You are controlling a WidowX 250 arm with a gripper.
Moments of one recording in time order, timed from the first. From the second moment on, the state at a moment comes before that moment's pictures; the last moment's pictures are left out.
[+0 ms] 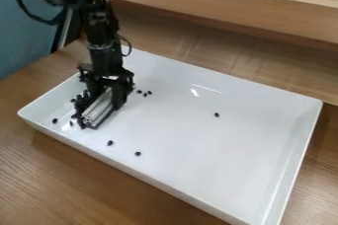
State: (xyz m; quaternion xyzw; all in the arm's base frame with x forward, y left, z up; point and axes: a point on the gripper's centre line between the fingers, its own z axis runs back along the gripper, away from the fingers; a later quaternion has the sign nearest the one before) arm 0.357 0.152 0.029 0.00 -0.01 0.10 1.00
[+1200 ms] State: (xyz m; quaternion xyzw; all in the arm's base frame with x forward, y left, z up) arm 0.370 0.139 0.101 -0.06 -0.07 0.10 0.99
